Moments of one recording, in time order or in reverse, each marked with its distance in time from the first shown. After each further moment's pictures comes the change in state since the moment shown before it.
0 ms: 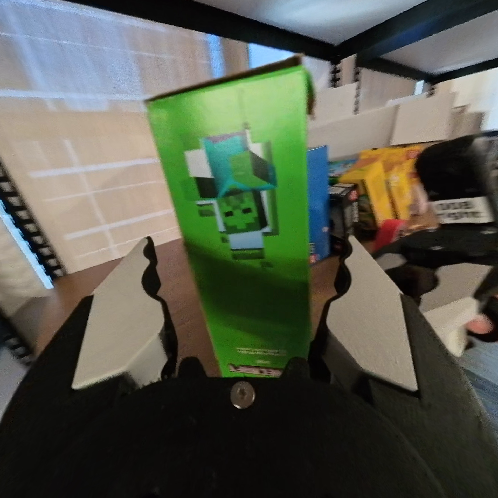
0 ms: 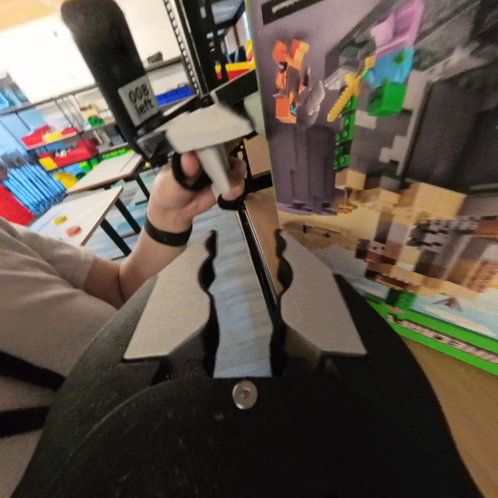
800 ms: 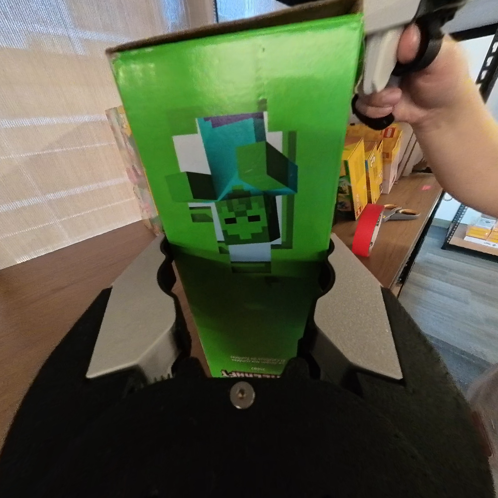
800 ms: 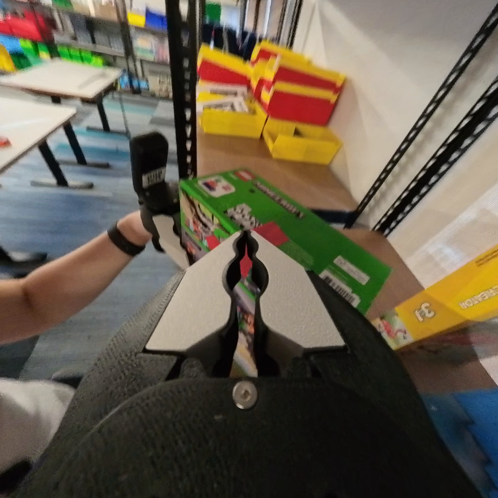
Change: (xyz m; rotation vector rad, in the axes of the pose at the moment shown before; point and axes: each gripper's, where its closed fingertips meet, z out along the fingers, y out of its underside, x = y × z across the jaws) left arm -0.001 0.015 0.033 -0.137 0.130 -0.057; right arm 0.055 -0.186 -0.072 -0.122 0.014 -0.411
